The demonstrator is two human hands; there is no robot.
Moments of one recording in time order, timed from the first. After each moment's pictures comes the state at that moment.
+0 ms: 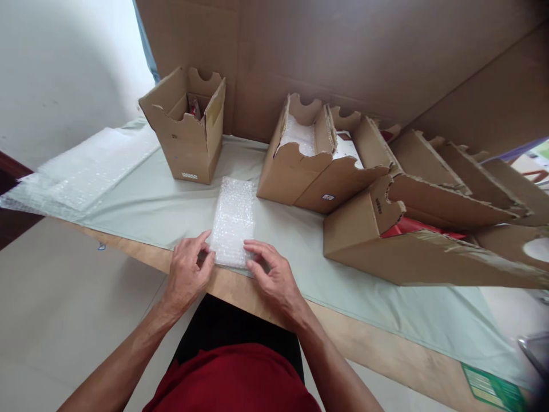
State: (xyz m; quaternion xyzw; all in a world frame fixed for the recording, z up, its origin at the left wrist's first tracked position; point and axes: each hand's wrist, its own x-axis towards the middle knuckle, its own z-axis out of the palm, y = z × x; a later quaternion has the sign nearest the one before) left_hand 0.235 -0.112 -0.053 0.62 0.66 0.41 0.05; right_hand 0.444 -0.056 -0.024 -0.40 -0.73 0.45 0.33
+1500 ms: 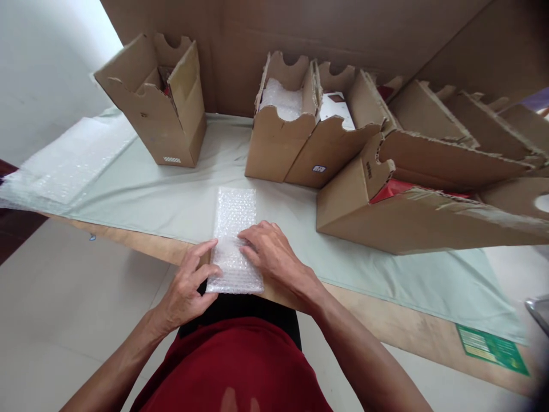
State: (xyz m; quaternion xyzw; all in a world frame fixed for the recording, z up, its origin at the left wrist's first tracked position) left_hand 0.258 -0.163 -0.052 0.77 0.50 0.38 0.13; right_hand 0.467 -0.044 0.002 -0.39 -0.89 0.22 0.08
